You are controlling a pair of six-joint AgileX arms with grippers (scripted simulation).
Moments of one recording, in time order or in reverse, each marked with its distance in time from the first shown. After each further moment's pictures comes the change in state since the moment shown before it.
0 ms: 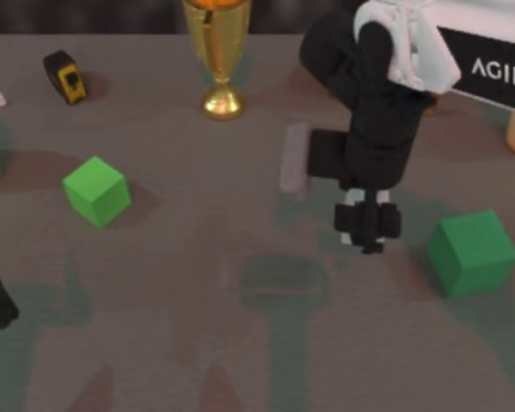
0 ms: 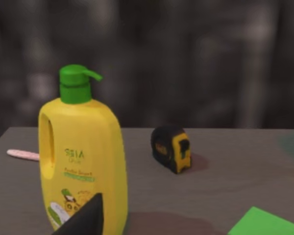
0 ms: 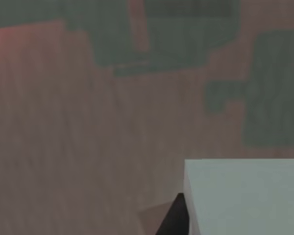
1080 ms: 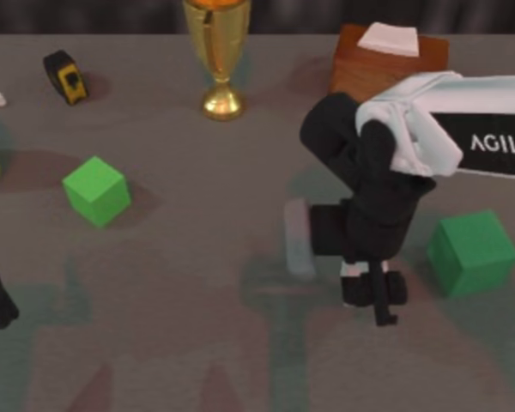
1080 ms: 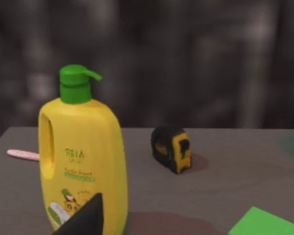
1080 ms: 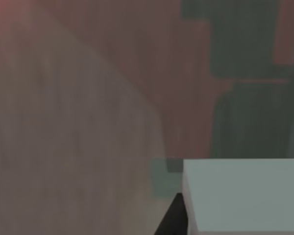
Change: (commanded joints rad) left arm 0.000 0.000 0.000 0.000 0.000 0.000; right arm 0.054 -0.070 -0.340 0.269 -0.007 -0.100
